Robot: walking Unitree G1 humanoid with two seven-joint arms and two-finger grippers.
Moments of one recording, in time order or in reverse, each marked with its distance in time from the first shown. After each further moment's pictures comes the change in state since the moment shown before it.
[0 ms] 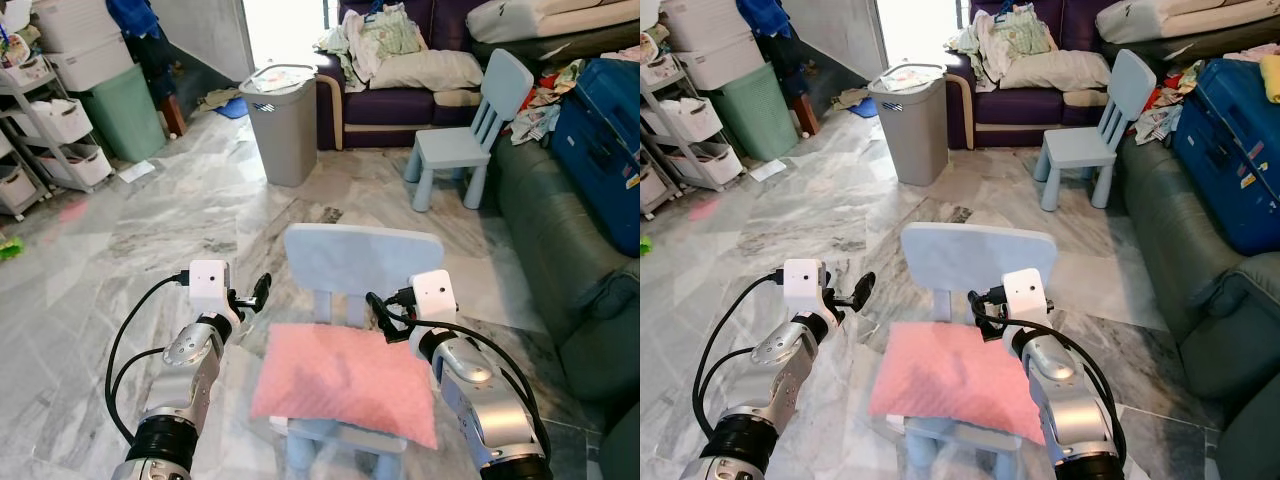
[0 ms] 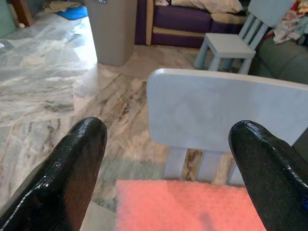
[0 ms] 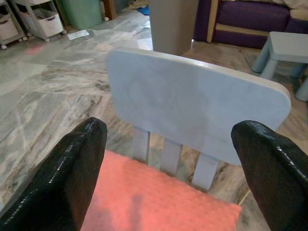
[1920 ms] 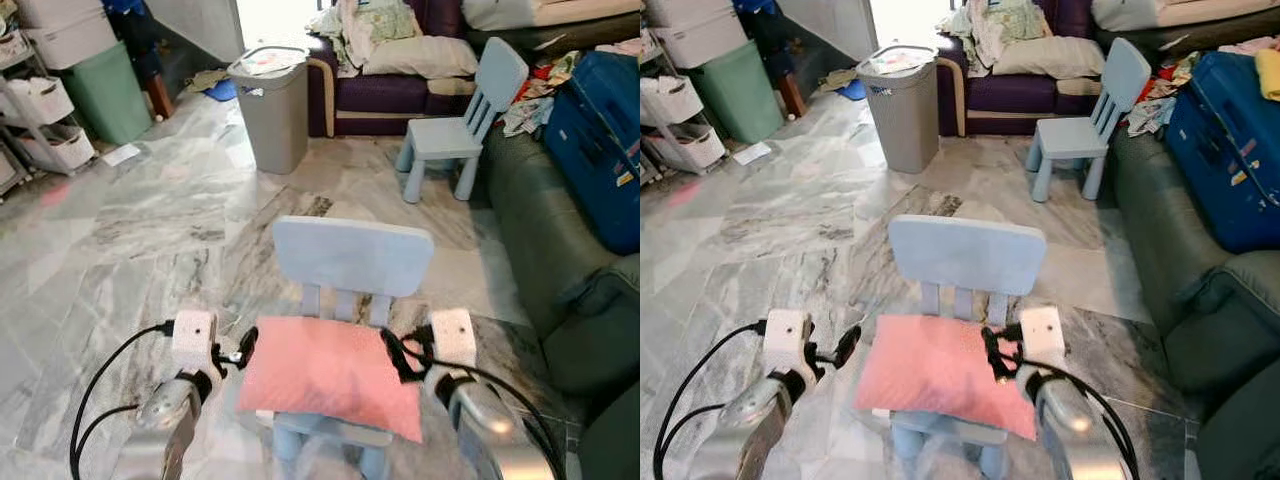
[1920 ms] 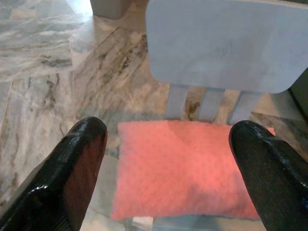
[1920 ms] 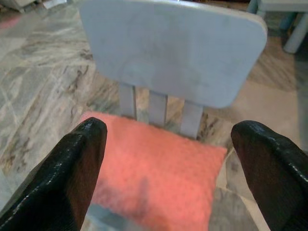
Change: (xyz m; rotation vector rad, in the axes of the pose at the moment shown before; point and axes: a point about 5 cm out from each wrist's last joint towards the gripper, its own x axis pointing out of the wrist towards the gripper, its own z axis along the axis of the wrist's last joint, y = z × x) left arm -0.060 0.011 -0.042 0.039 0.153 0.001; right arm -0.046 -0.004 -0.034 0.071 0.108 -0.070
